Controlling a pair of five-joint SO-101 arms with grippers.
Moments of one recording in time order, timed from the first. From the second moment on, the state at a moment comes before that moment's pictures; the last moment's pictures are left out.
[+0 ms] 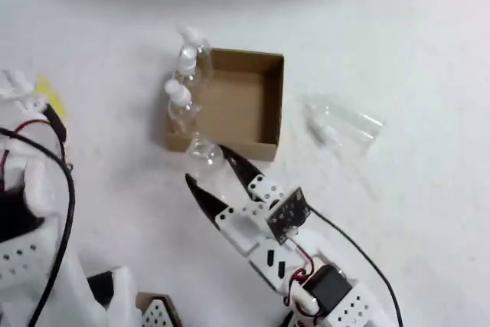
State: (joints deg) left arm -25.5 -51.0 23.7 62.9 9.2; right arm -47.4 -102.6 96.4 17.1 2.0
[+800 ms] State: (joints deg) left arm 2.0 -52.5 -4.0 49.5 30.7; right arm -47.4 -102.6 96.4 18.8 2.0
